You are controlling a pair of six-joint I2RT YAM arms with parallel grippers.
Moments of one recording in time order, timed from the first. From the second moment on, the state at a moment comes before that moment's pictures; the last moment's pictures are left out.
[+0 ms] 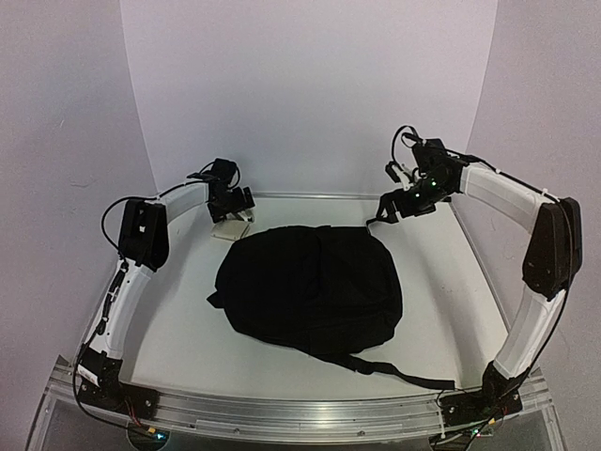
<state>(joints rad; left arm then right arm) -0.33 2.70 2.45 -0.61 0.01 -0.64 0.32 1.82 1.62 -0.76 -0.14 -0.09</state>
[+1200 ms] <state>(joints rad) -0.34 2.45 2.06 -0.74 -0.11 -0.70 0.21 2.00 1.76 -0.81 -0.27 -0.09</state>
